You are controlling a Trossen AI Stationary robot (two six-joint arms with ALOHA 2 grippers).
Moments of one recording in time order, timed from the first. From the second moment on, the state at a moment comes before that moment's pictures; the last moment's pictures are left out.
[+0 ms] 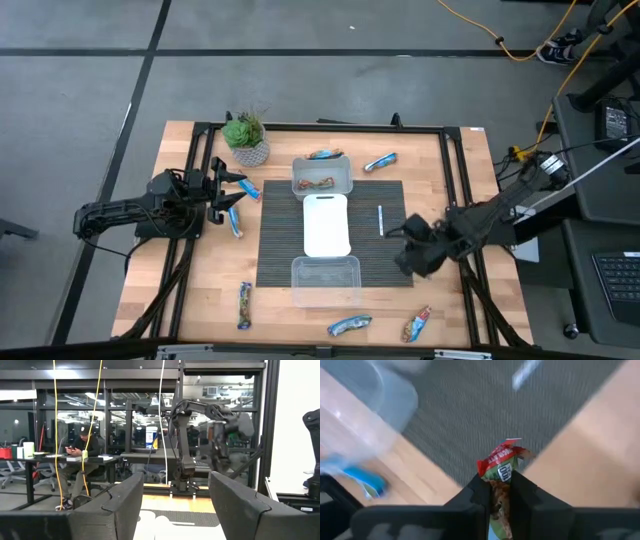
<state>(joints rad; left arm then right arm) 0.21 0.00 0.01 0.29 0.08 -0.07 0.60 1.30 1.03 -1.08 0.22 1.47</state>
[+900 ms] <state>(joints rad) 0.21 0.00 0.01 0.29 0.08 -0.07 0.11 1.28 1.21 -0.82 0.33 0.70</state>
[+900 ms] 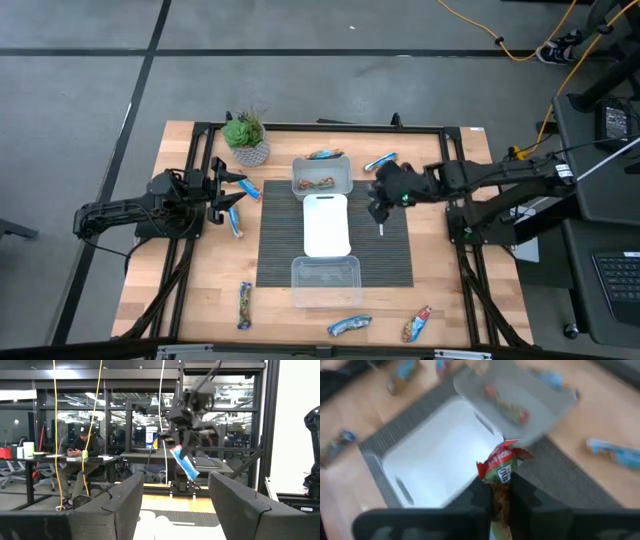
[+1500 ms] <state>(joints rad) 0.21 0.00 0.01 0.29 0.08 -0.07 -0.29 1.34 1.21 -0.48 -0.01 0.29</state>
